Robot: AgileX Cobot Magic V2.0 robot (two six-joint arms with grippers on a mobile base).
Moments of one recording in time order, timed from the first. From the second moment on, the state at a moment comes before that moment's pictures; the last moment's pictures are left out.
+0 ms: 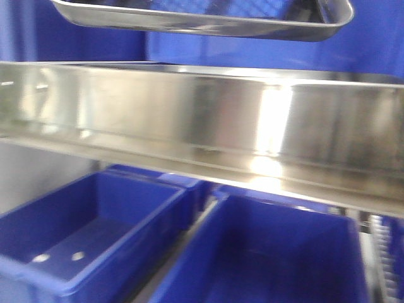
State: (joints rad) left arm -0.55 1.49 -1.66 -0.07 1.26 -0.27; right arm 0.56 1.54 -1.65 -0.15 1.26 0.41
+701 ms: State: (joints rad) left arm -0.55 1.49 -1.66 -0.07 1.26 -0.27; right arm 0.56 1.54 -1.65 -0.16 1.26 0.41
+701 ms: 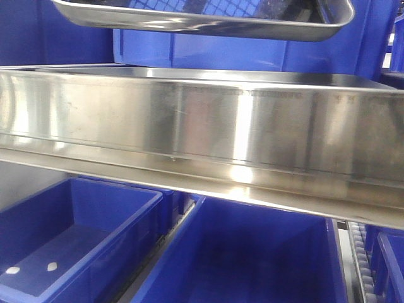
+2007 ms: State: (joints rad) left arm -0.50 1.74 -1.84 -0.05 1.26 -0.13; right arm 0.54 1.55 -1.65 -0.15 1.26 0.63
